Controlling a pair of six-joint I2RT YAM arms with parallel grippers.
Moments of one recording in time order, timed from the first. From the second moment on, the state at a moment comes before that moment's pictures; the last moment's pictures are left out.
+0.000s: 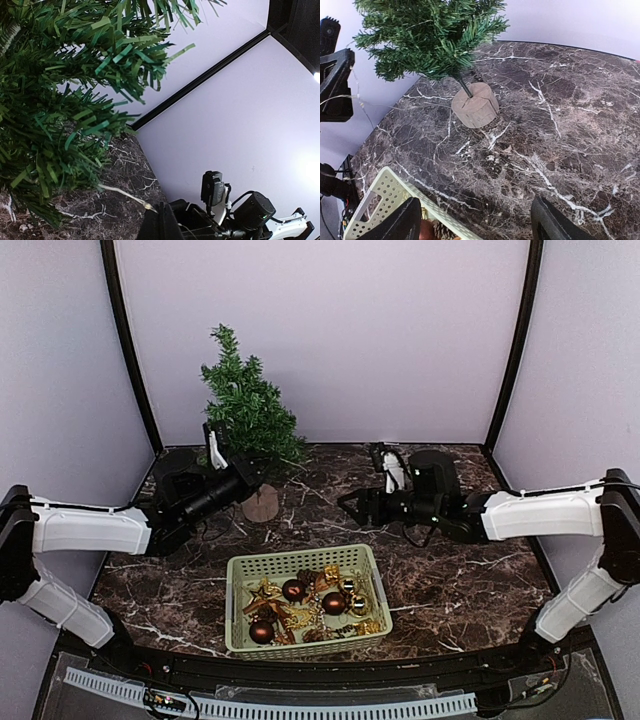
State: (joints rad) left arm -0.73 1.39 0.72 0.72 0.04 -0.93; right arm 0.81 1.49 0.86 0.24 -0.13 0.40
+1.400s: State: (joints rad) left arm -0.73 1.32 0.72 0.68 0.02 -0.91; right arm 0.38 1.28 0.87 -0.03 0.16 0.39
